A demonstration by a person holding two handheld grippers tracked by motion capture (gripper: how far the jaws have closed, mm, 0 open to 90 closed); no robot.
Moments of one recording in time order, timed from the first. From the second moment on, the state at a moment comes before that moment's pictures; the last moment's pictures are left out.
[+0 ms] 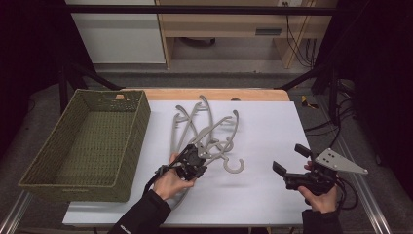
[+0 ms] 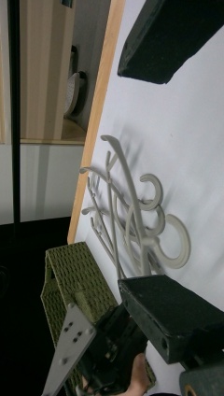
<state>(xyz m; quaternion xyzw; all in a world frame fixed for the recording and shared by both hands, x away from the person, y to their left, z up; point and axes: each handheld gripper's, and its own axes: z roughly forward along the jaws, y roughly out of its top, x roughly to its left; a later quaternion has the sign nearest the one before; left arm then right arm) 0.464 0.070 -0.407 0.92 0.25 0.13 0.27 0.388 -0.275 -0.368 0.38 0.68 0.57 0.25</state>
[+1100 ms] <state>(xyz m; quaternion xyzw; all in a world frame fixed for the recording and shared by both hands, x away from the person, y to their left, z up) 0.424 0.168 -0.292 0.88 0.20 0.11 0.41 0.388 -0.277 -0.368 0.39 0.68 0.57 0.25</state>
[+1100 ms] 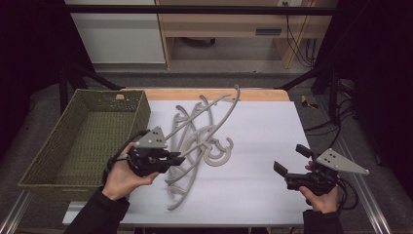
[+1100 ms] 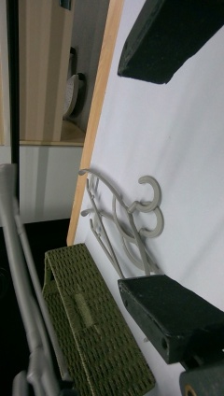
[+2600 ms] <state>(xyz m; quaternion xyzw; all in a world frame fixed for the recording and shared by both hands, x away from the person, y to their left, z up) 0.458 0.378 -0.310 0.85 0.33 0.11 0.41 0.390 -0.274 -0.370 0.39 0.68 0.56 0.25</state>
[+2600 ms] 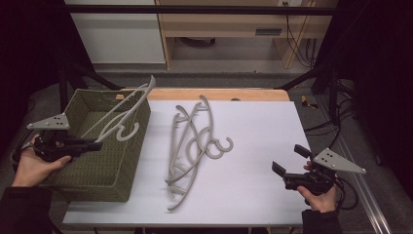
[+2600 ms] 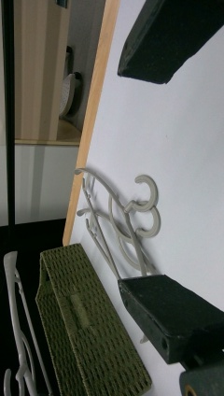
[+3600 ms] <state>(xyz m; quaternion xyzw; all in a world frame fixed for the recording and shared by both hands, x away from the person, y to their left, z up) 0.474 0.414 -0.353 0.85 0.37 0.09 0.35 0.391 -0.271 -0.371 0.39 0.69 0.56 0.25</state>
